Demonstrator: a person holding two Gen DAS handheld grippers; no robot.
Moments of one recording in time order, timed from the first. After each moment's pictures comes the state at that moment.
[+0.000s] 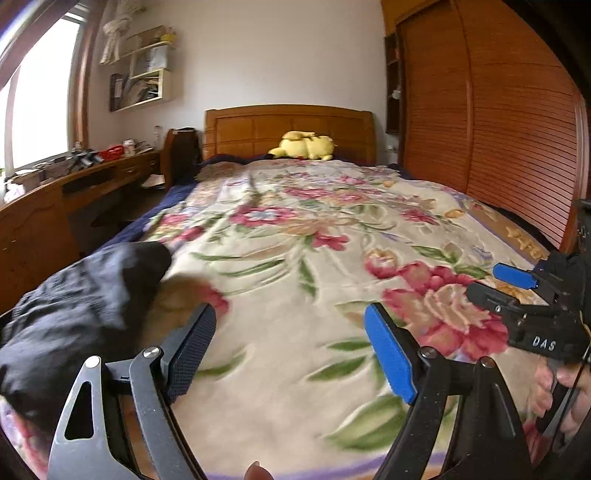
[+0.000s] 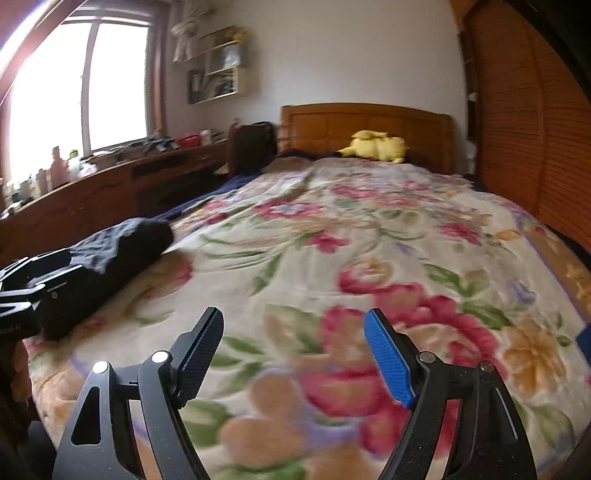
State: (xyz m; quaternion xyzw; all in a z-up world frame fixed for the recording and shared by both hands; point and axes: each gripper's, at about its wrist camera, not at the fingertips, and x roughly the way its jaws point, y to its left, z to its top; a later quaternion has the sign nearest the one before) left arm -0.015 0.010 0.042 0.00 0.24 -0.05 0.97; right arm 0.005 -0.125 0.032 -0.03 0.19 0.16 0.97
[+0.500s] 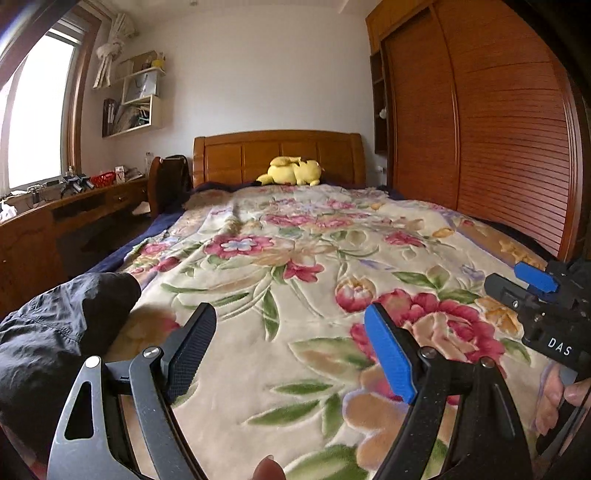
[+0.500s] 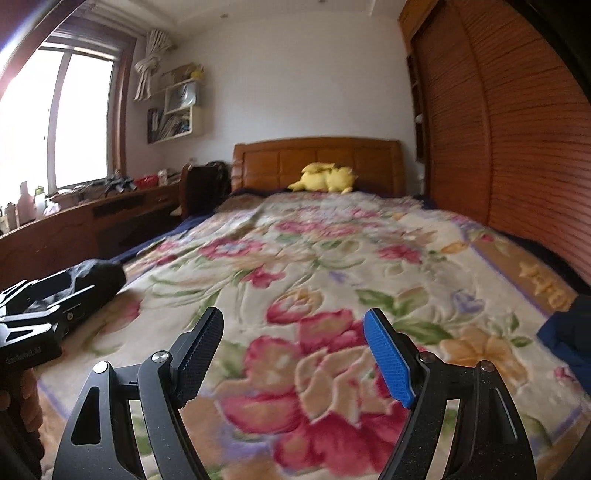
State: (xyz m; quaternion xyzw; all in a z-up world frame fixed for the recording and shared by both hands) left arm -0.006 -0.044 0.048 0.01 0.18 -0.05 0.98; right arm -0.031 -0.158 0.033 -0.01 0.11 0.08 0.99
